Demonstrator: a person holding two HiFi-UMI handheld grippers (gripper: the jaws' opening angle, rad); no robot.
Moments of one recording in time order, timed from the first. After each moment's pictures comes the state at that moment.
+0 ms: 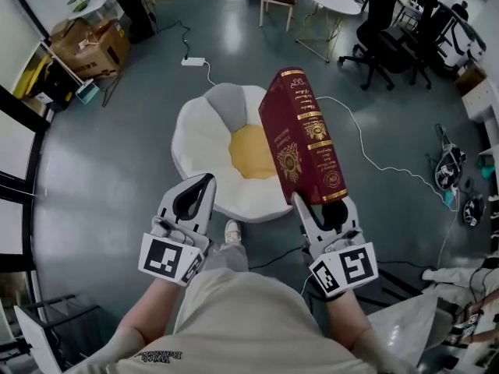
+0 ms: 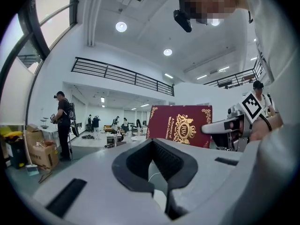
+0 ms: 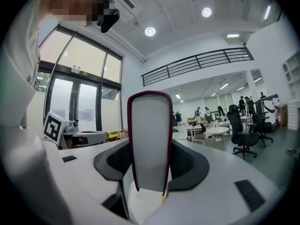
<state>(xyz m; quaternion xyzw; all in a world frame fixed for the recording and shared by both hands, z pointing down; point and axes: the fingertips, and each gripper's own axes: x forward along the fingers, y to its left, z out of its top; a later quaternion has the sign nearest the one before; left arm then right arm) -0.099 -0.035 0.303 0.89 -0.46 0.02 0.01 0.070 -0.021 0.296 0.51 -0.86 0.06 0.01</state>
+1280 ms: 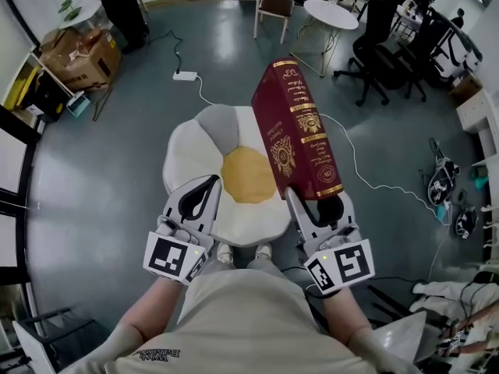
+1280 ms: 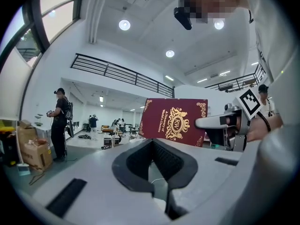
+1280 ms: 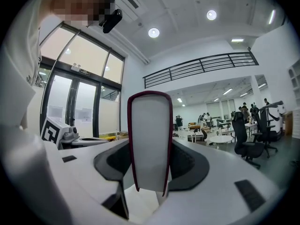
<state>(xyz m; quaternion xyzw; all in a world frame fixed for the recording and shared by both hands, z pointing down) -0.071 -0.182 0.277 0.89 -0.45 0.01 0.03 0.074 -0.174 0.244 0.50 -0.86 0.04 0.01</state>
